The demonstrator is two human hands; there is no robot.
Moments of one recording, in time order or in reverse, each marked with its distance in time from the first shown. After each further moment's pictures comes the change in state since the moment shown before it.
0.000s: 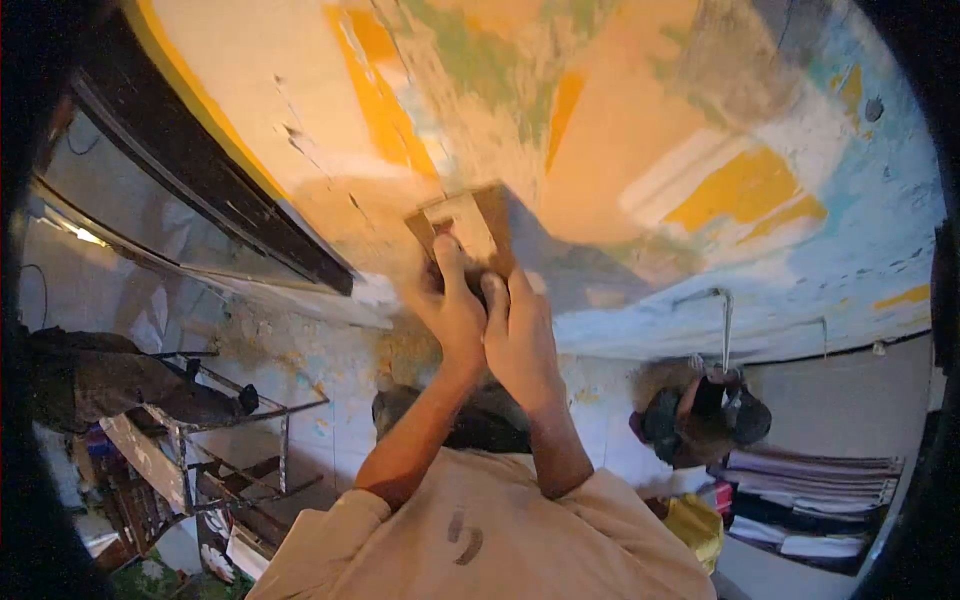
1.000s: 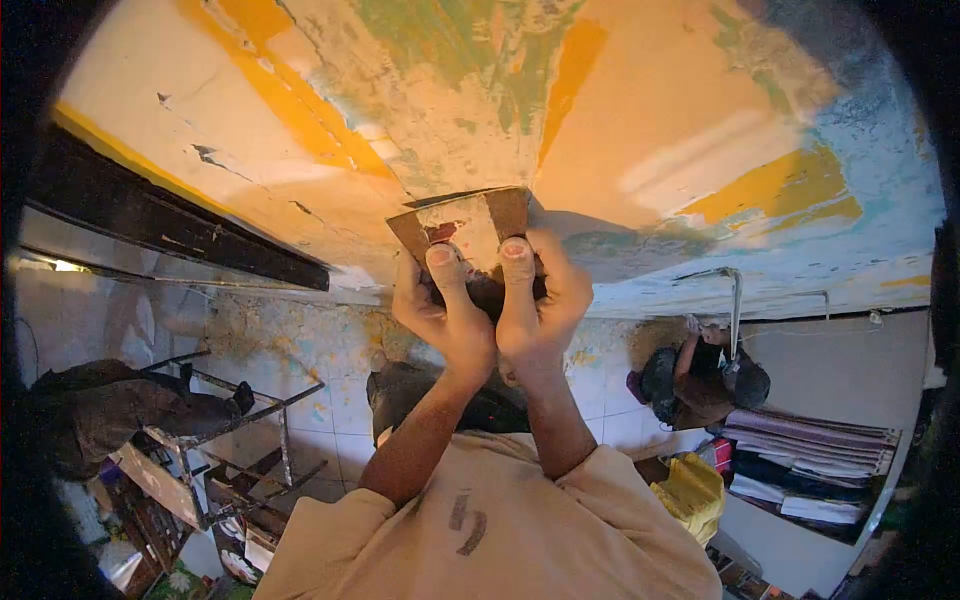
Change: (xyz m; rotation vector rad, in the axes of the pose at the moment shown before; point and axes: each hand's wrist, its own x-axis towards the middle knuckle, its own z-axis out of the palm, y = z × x) left_hand -0.004 -0.011 0.011 0.109 -0.083 0.192; right_hand 0.034 0.018 -0.002 0.194 0.405 -0.306
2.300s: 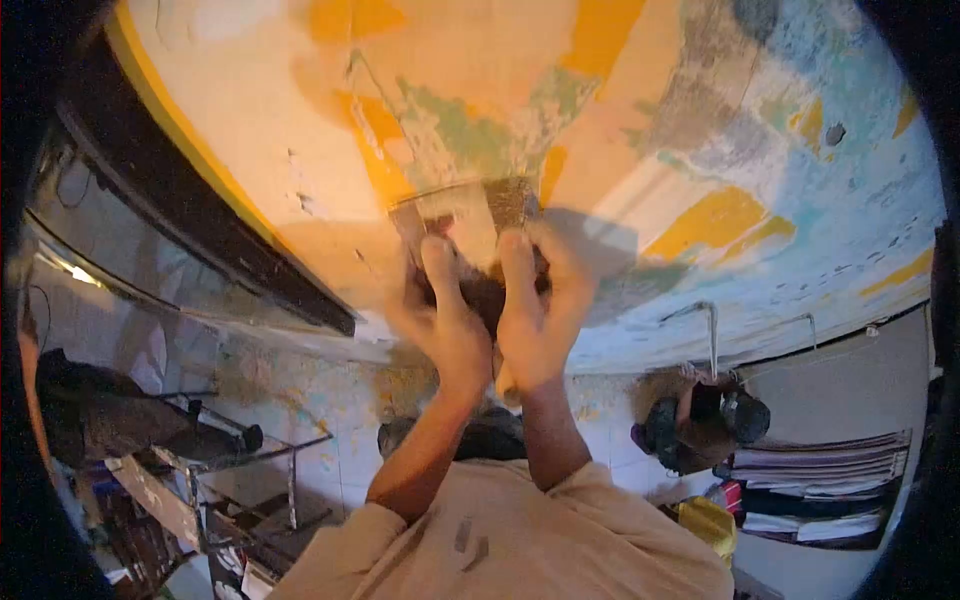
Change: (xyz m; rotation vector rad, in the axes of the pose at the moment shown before) left_hand 0.034 0.083 0.020 -0.227 0.029 -0.104; right_hand 0.040 -0.083 0.013 0.083 0.025 0.148
